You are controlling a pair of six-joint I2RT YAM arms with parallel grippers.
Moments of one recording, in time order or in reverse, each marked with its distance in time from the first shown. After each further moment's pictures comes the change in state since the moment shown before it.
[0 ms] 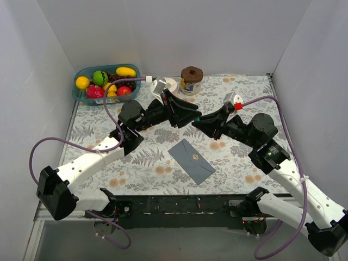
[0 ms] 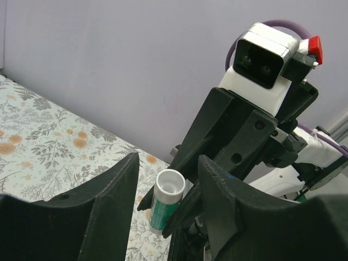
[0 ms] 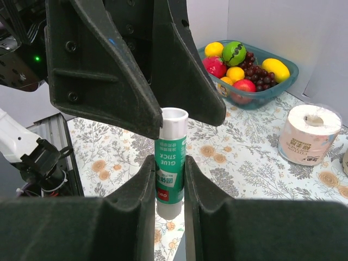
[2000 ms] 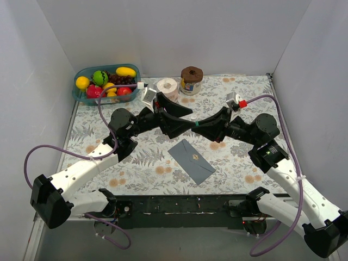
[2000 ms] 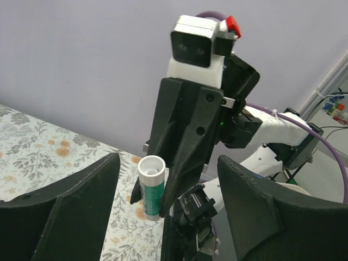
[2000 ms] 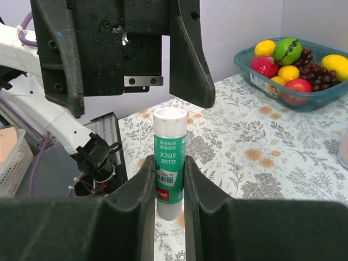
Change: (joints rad) left arm 0.026 -0.100 -0.113 0.121 0.110 -0.022; right arm -0.071 0.000 -0.043 0.119 -0.224 0.180
